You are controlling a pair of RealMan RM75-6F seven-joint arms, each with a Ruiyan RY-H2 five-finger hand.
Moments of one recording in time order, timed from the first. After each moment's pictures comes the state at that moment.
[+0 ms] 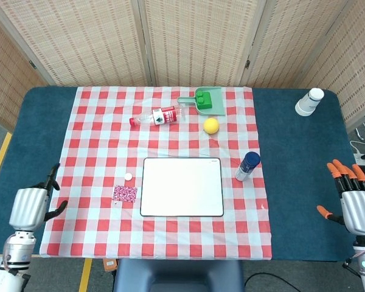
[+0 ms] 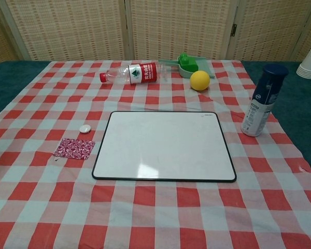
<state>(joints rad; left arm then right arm) -0.25 -1.23 -0.10 -1.78 1.42 1.44 0.38 0.09 -1.16 0.10 -1.51 -1.50 1.51 0.01</state>
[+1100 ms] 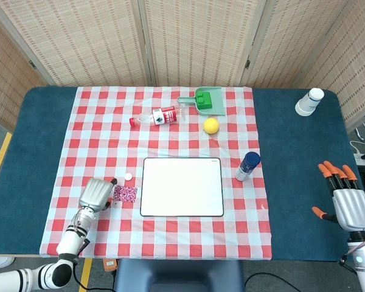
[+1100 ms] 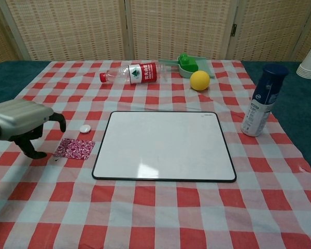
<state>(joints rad) -0.59 -1.51 -0.15 -1.60 0.94 1.04 0.87 0.12 -1.16 0.09 -1.51 -1.47 1.42 -0.01</state>
